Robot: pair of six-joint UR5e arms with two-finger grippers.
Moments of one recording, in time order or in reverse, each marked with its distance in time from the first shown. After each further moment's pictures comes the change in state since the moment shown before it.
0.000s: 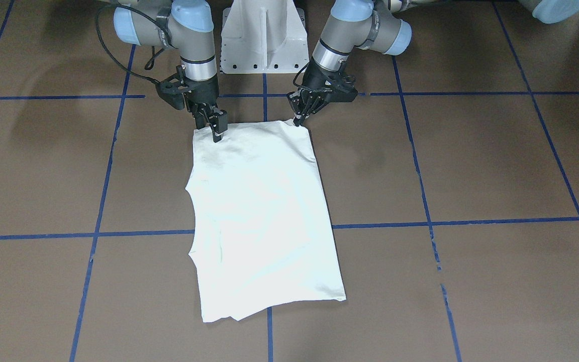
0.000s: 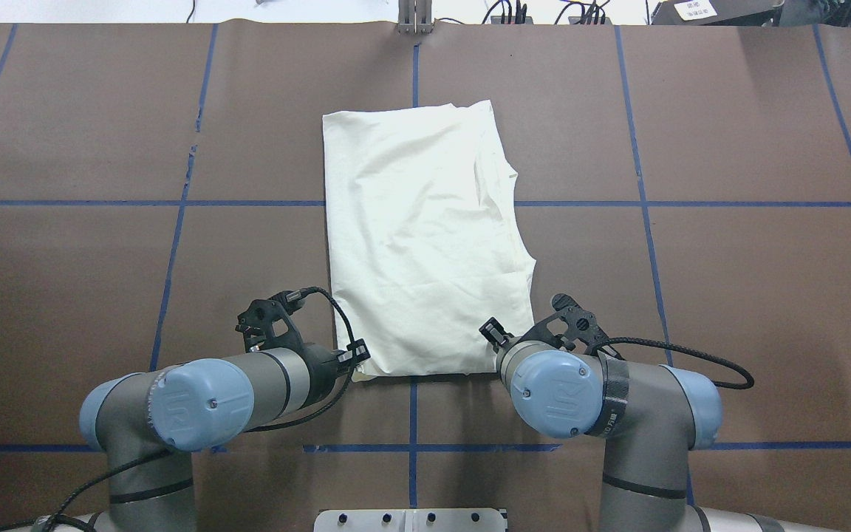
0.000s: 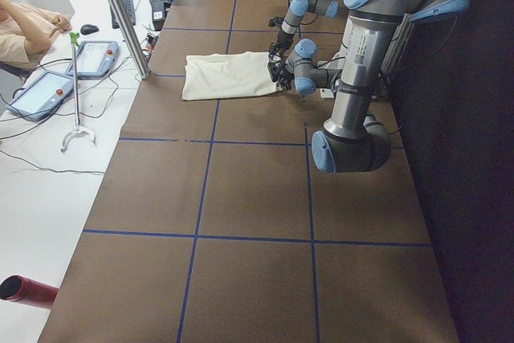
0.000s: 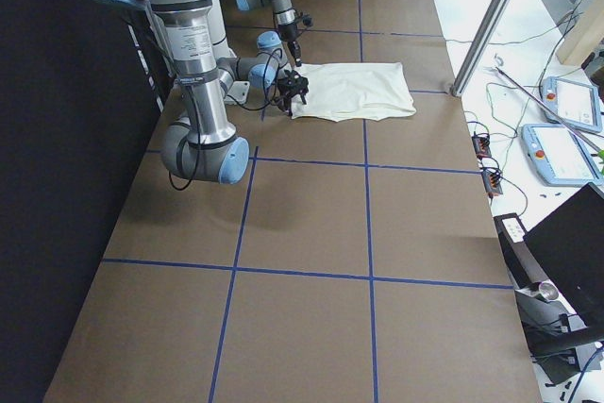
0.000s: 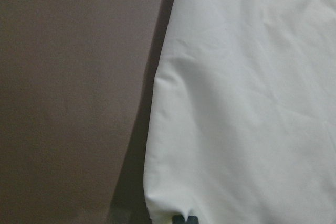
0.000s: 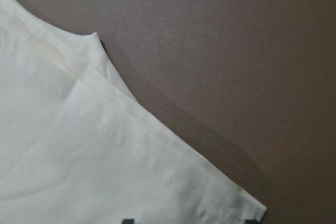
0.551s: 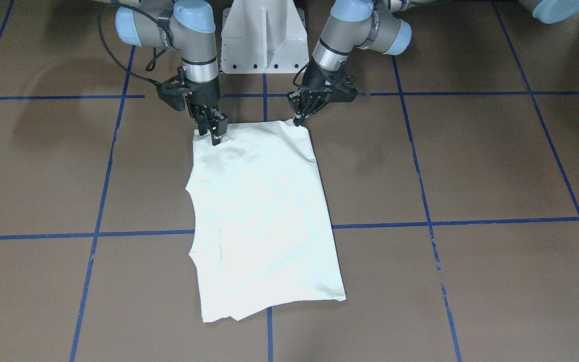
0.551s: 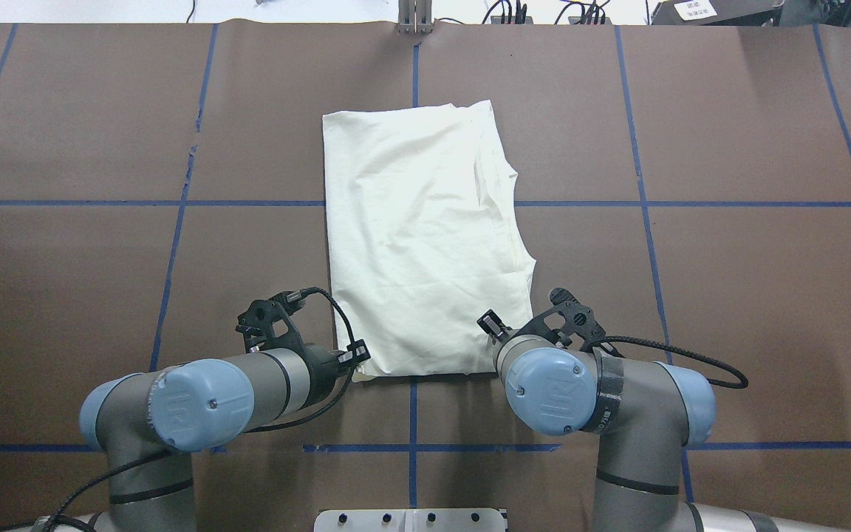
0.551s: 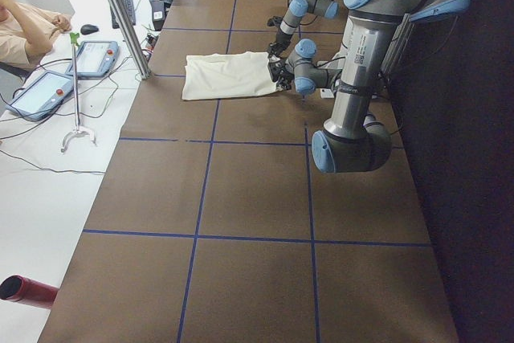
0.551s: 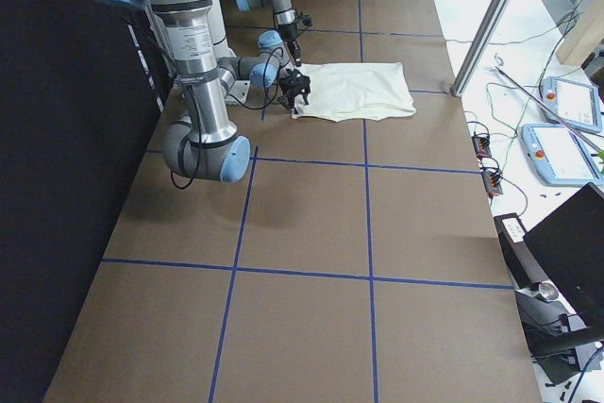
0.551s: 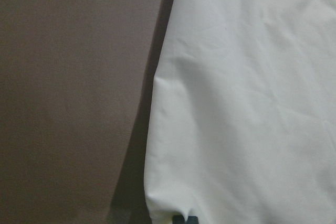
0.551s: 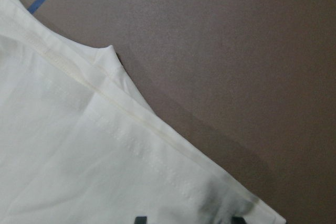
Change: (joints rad) left arm 0.001 0.000 0.000 0.000 0.000 0.000; right arm 0.004 0.026 -0.028 0.001 -0.038 0.014
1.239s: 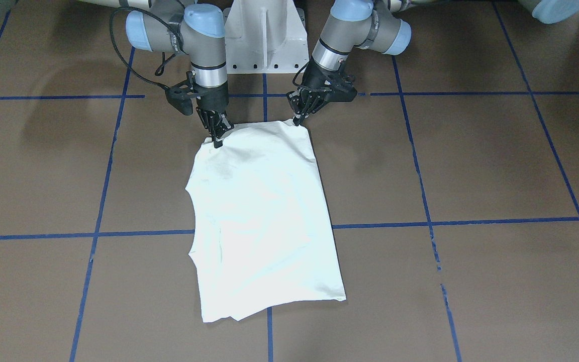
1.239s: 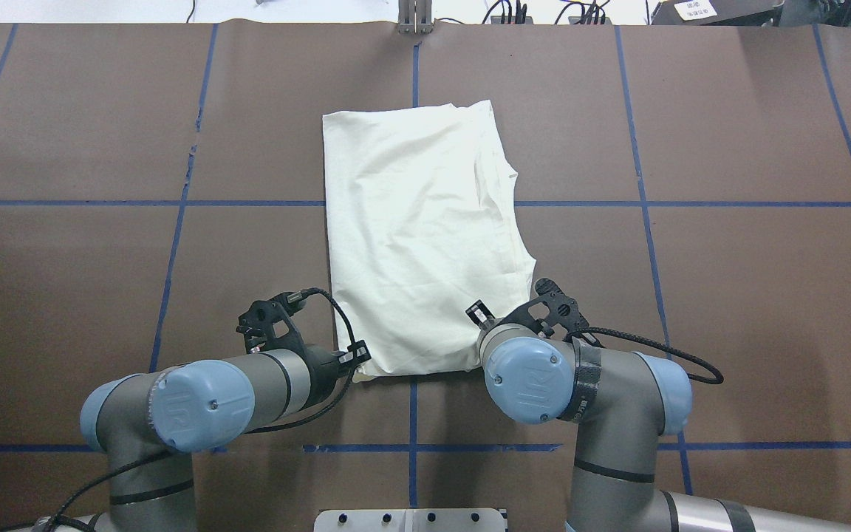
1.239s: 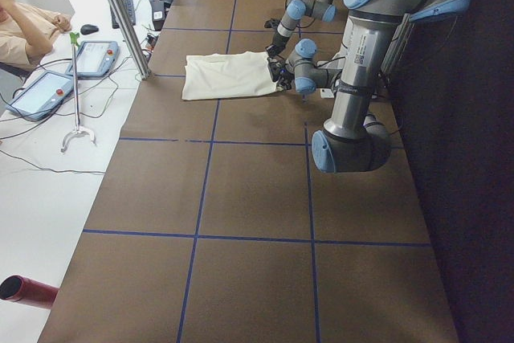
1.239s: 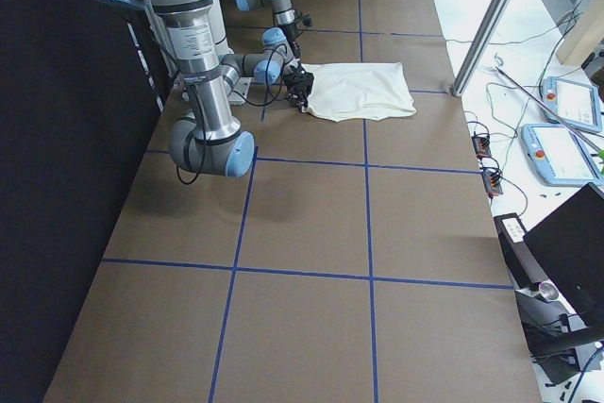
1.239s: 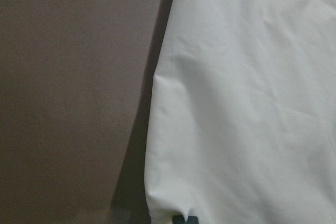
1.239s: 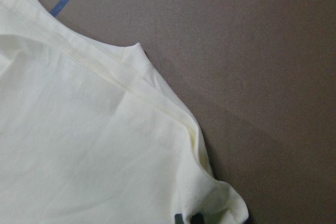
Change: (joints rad) left arm 0.001 -0.002 0.000 0.000 0.000 0.000; right arm 0.014 0.043 -0.032 0.000 -0.011 0.023
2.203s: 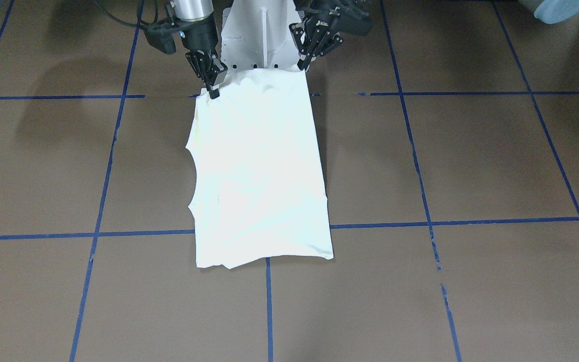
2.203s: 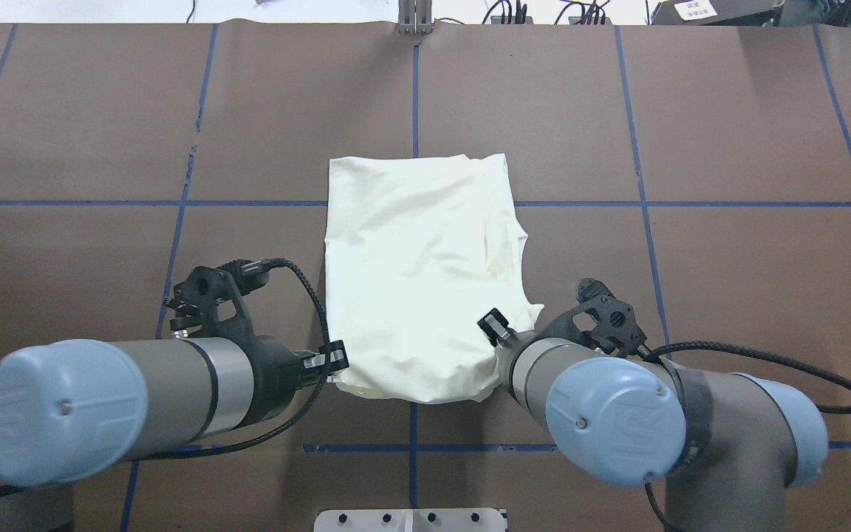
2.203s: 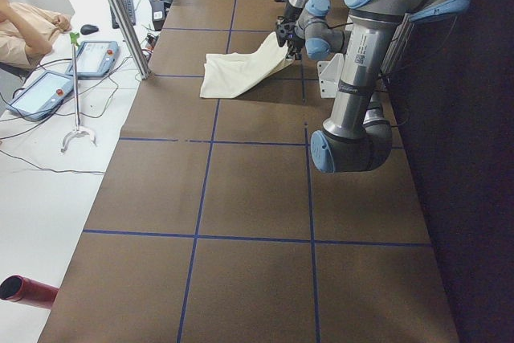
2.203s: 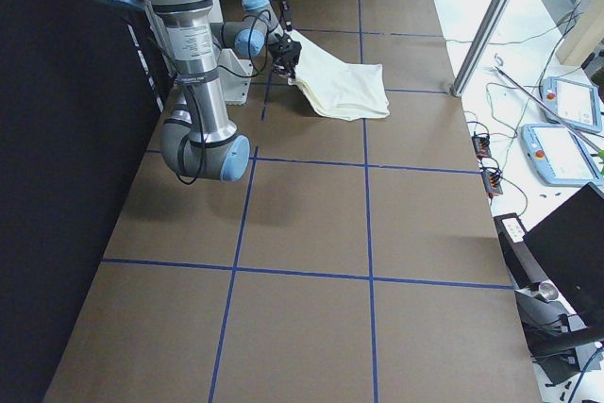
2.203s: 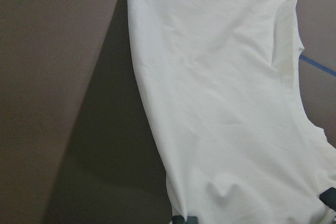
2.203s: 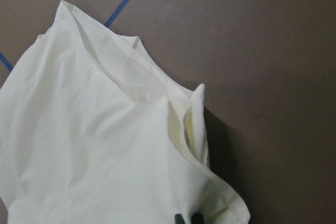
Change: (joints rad) left arm -0.023 -0.014 -0.509 0.533 -0.090 0.127; right arm -0.055 -0.044 0.433 -0.282 0.018 0.004
